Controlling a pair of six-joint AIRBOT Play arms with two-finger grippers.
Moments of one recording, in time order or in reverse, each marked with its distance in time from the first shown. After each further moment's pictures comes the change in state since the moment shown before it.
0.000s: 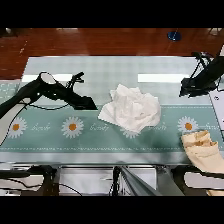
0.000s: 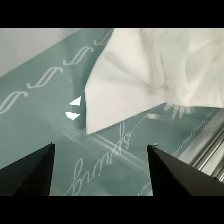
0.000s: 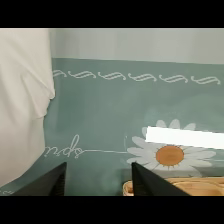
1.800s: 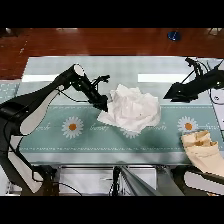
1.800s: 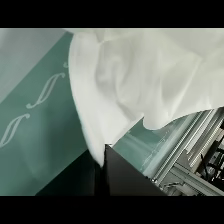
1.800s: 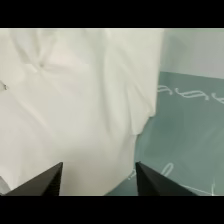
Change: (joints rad) left arm -0.186 -0.377 0.469 0.053 -0.282 -0.105; right arm -0.042 0.128 -0.340 0.420 -0.236 -0.130
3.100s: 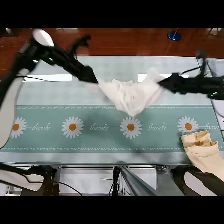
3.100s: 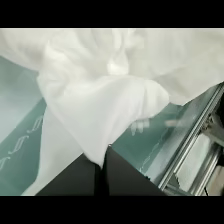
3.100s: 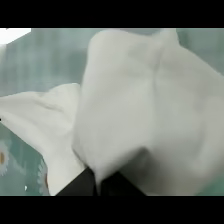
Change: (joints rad) left arm 0.153 0.279 0.203 0.000 -0.028 -0.018; right arm 0.014 0.285 -0.181 0.467 -0.336 -0.120
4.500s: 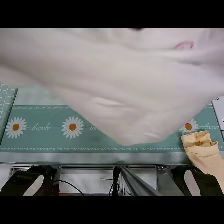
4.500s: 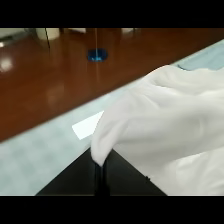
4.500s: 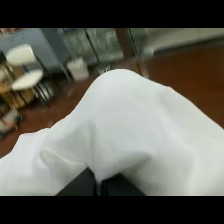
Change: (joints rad) left arm 0.076 0.940 0.127 0.280 0.038 -0.231; right arm -0.155 0.479 0.629 -0.317 0.271 0.418
